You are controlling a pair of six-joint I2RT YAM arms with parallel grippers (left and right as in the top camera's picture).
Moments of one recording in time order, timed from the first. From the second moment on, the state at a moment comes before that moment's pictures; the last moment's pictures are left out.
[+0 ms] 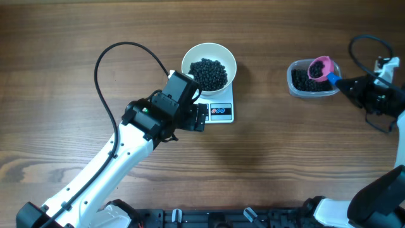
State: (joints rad) left arm -0.60 1.37 1.14 -0.88 -0.13 -0.37; right arm -0.60 1.54 1.15 -0.78 -0.81 0.05
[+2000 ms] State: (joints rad) left arm -0.60 1.37 1.14 -0.88 -0.13 -0.37; right arm 0.08 1.54 1.15 -0.28 -0.86 0.18
